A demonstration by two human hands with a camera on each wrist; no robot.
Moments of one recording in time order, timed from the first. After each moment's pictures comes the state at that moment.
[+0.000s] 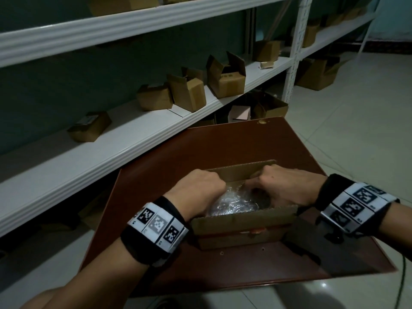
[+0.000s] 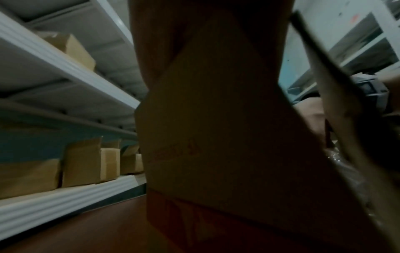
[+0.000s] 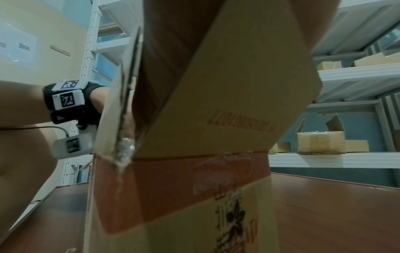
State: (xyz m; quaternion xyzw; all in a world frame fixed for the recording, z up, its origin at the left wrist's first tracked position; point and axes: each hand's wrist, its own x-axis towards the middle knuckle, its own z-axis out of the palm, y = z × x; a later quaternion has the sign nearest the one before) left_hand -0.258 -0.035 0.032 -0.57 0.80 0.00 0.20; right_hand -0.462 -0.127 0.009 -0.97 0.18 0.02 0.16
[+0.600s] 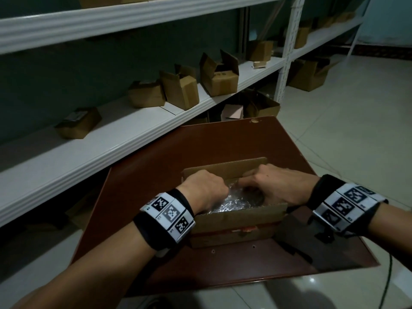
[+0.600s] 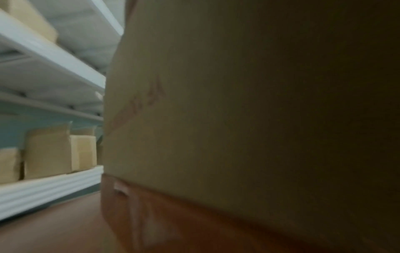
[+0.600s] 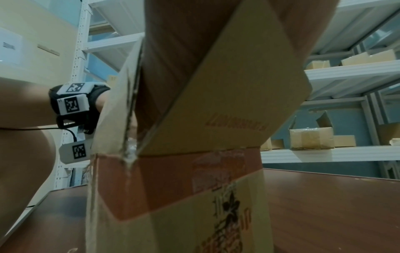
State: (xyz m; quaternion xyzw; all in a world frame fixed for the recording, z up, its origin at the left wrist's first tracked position) left_hand -0.283 -0.052 0.022 -0.52 0.80 0.01 0.30; right_hand -0.466 -0.125 0.007 -0.97 0.19 0.02 0.15
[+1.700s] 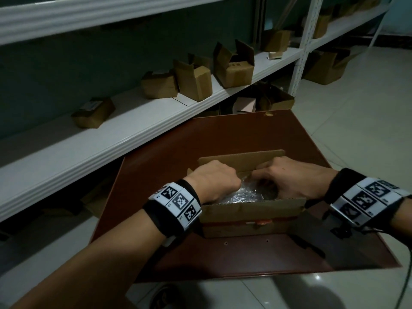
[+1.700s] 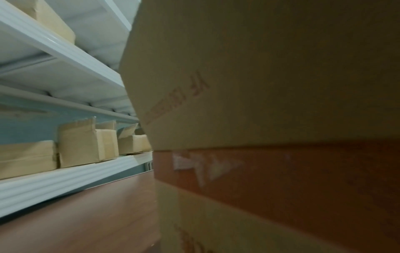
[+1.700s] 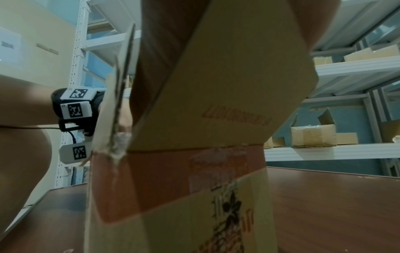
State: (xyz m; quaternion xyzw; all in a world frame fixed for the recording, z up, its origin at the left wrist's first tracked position) left_hand -0.264 -0.050 0.020 -0.46 0.86 -0.05 0.21; right_hand -0.458 -0.133 0.000 -0.97 0.18 0.03 0.14
